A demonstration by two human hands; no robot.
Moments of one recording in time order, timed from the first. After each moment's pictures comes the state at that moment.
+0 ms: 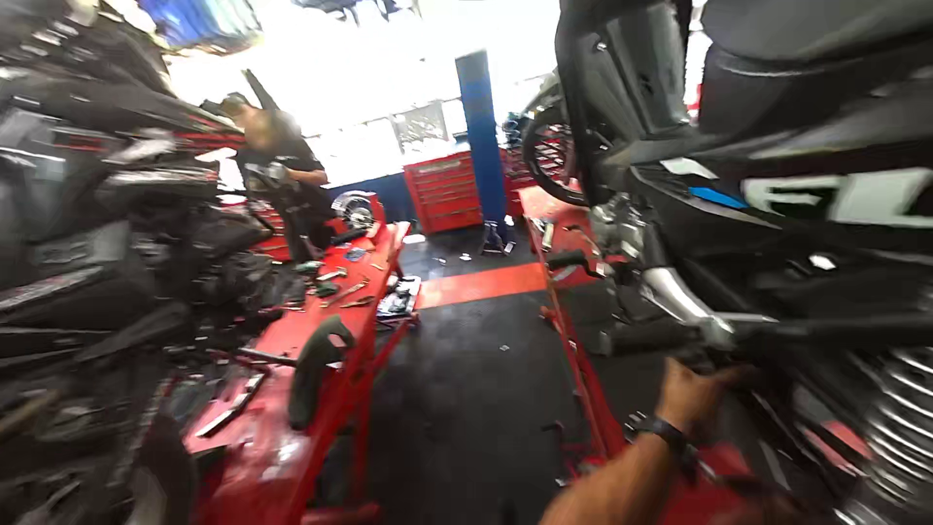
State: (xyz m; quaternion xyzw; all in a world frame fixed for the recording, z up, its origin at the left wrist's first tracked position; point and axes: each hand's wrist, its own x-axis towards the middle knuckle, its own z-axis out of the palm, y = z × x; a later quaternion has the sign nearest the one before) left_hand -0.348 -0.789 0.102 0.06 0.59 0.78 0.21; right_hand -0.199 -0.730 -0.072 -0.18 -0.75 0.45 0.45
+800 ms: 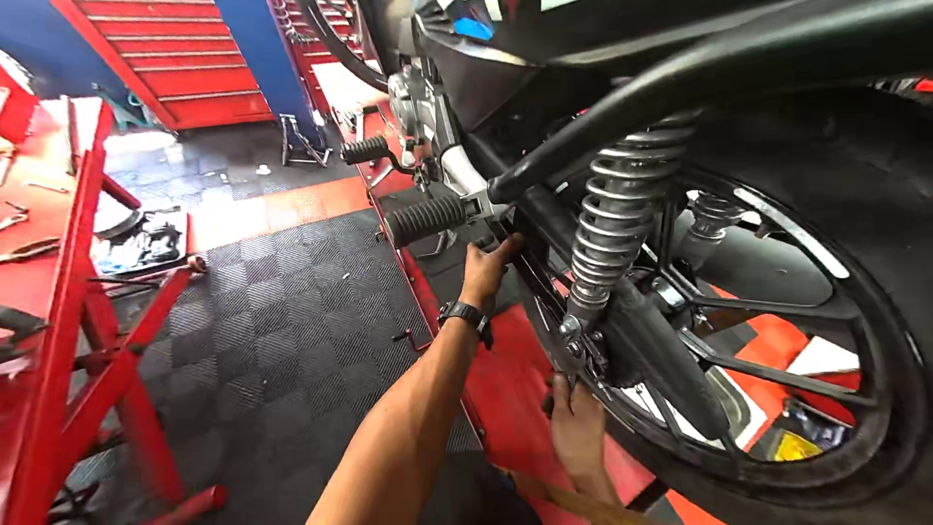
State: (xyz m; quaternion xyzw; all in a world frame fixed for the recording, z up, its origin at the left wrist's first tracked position) left_hand -0.340 -0.763 0.078 0.00 0.56 0.79 0.24; right_hand -0.084 -0.720 0.019 -0.35 -0.86 0.32 0.17
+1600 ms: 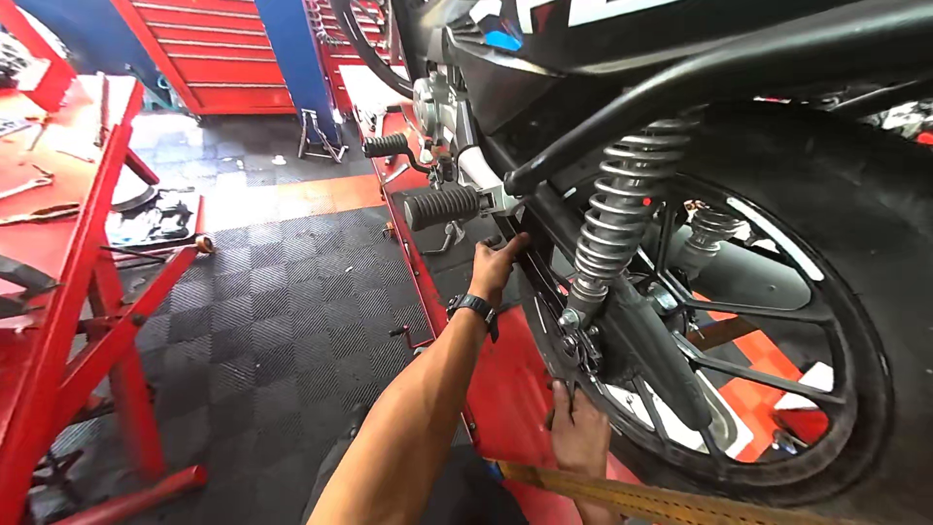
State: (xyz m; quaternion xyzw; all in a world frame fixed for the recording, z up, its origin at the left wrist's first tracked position) left_hand -0.336 -0.757 0.073 -0.02 0.55 0.81 0.23; right_hand -0.064 -0.716 0.030 -0.35 -0.89 0.23 0.15
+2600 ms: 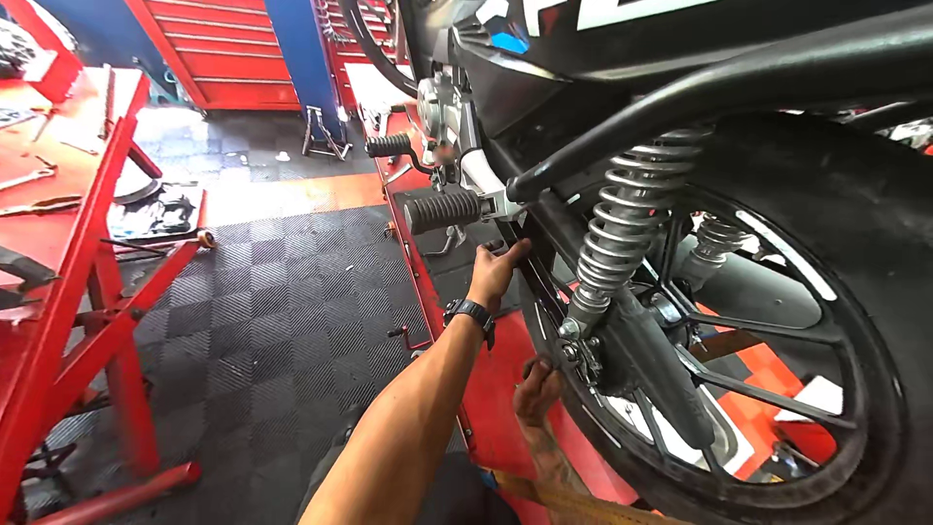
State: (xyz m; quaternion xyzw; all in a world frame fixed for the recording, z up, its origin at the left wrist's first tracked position) left_hand -0.339 -0.760 0.072 0.00 0.56 0.80 0.22; right_hand -0.156 -0.720 -0.055 -0.26 -0.76 0.40 0.45
